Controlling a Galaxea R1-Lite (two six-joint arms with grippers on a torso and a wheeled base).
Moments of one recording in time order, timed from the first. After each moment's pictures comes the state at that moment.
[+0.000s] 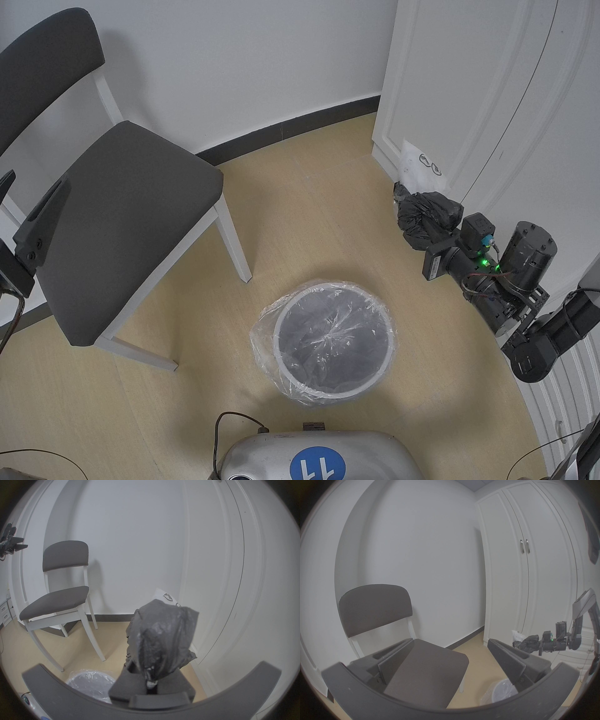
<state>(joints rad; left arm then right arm) -0.65 0.95 -0.45 -0.90 0.43 0.33 0.46 1.89 -0.64 -1.44 -0.19 -0.24</state>
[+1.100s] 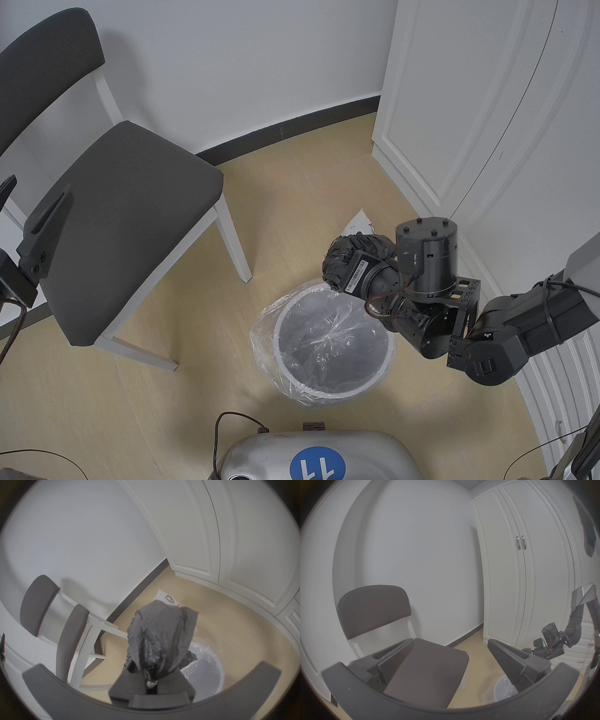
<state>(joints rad) -0.65 0.94 -0.44 -0.89 0.42 0.36 0.76 1.94 -0.99 -0.73 -0.49 0.66</state>
